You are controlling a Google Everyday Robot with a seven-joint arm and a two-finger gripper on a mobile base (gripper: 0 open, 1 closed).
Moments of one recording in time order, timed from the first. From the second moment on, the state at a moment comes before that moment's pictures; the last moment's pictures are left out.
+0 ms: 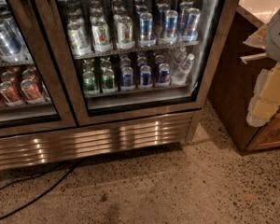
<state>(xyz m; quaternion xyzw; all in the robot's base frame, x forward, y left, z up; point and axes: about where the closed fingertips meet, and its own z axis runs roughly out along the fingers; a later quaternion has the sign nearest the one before) 0.438 -0.217 0.976 -0.60 0.78 -0.03 0.16</state>
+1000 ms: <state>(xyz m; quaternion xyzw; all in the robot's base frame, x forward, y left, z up) 0.445 -0.129 0.965 -0.66 0.72 0.07 0.20</state>
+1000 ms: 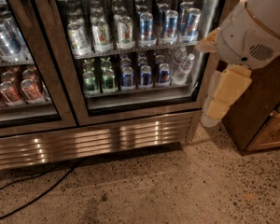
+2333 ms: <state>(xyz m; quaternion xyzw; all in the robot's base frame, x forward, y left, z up) 0.421 -0.022 0.984 -0.71 0.63 0.17 0.25</state>
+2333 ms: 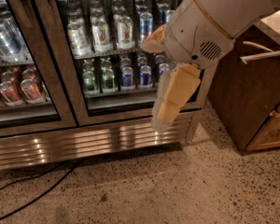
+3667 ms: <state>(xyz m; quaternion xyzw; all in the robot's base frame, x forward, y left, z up) 0.434 -0.039 0.863 -0.66 0.64 0.31 0.24</state>
